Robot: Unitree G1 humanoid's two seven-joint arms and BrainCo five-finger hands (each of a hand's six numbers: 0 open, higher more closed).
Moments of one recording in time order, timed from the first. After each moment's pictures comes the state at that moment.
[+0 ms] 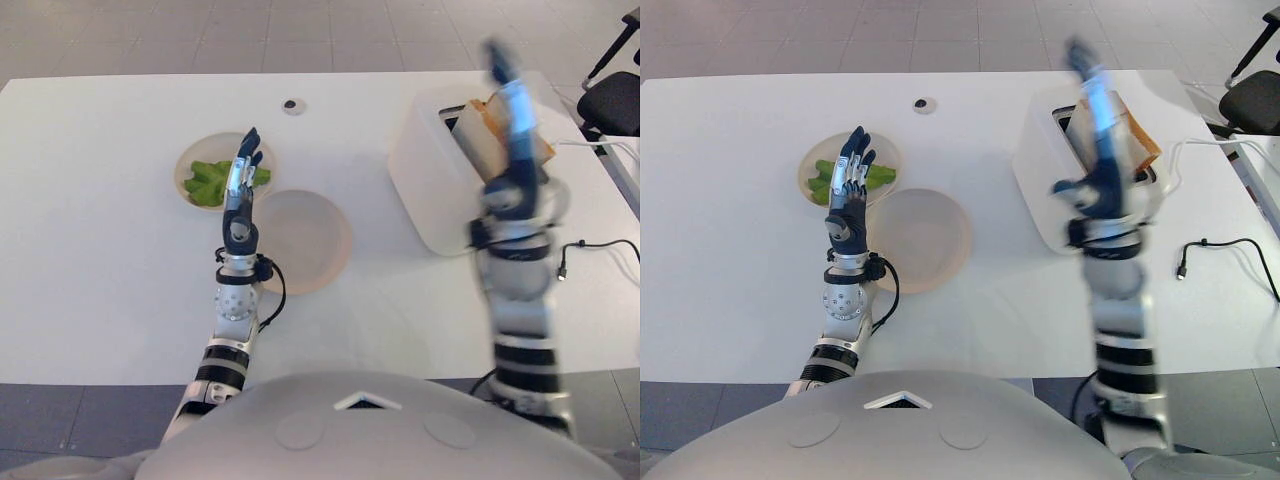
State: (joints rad) left arm 0.07 -0.05 -0.11 0.33 0.11 -0.98 0.08; right arm 0.01 -0.40 -0.28 -0.35 -0.37 -0.47 -0.07
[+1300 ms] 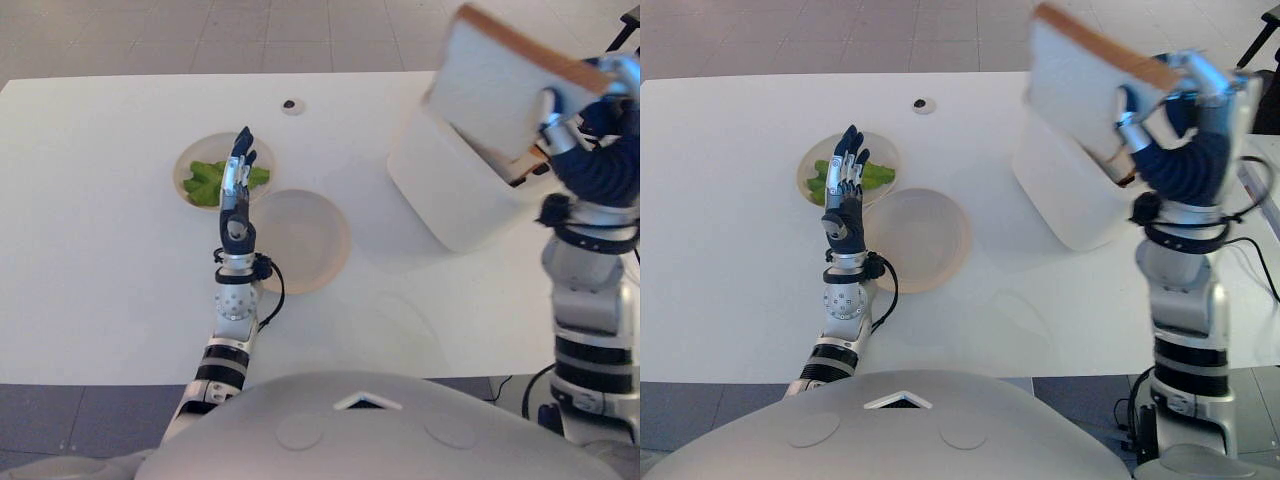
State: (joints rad) left arm 0.08 -0.04 -0.06 0.29 0.20 -0.99 0.19; right arm 0.04 -0.47 -0.04 -0.42 -0.14 -0.46 -0.21
